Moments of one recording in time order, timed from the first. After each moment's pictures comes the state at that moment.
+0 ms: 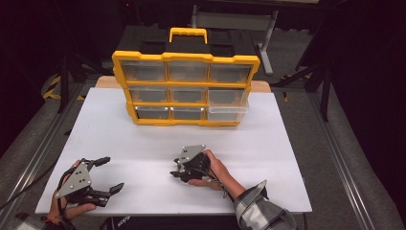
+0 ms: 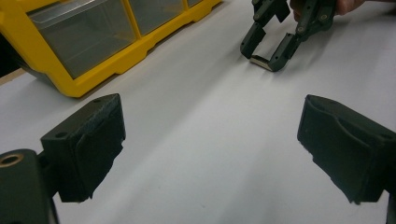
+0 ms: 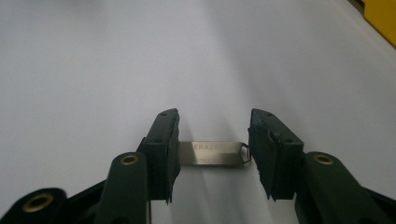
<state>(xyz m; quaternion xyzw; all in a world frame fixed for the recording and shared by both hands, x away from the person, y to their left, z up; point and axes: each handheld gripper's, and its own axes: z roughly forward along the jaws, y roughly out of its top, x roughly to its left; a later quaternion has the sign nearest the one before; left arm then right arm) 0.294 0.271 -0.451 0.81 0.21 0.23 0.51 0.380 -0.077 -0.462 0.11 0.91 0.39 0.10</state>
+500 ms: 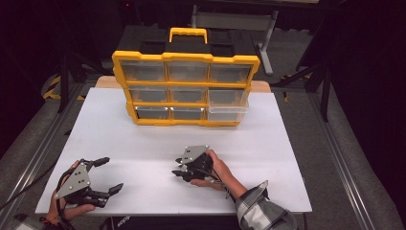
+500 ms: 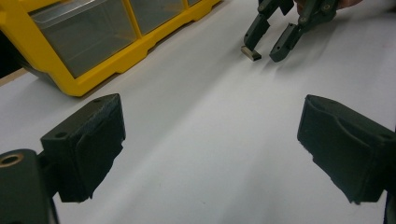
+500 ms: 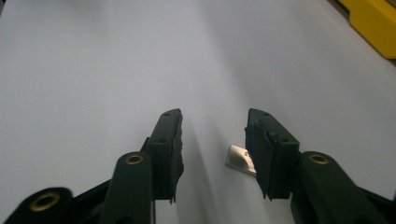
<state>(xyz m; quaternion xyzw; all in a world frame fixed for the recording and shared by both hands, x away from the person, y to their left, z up) 0.292 0.274 -0.451 0.81 0.21 0.23 0.50 0.377 -0.084 -0.458 0.11 0.91 0.40 0.11</state>
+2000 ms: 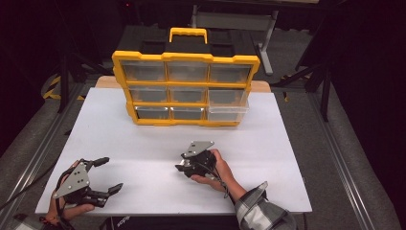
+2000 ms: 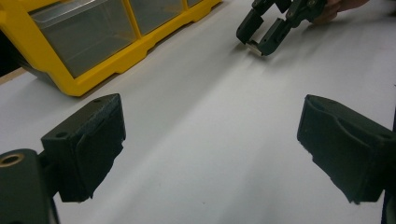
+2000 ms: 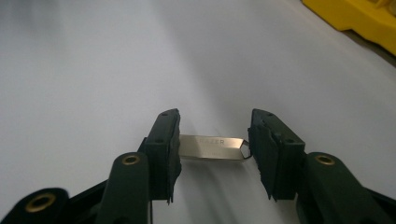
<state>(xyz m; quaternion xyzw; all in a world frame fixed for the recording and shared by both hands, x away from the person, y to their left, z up) 0.293 0.274 -0.451 0.81 0.20 0.23 0.51 0.382 -0.092 -0.455 0.19 0.89 0.40 0.11</state>
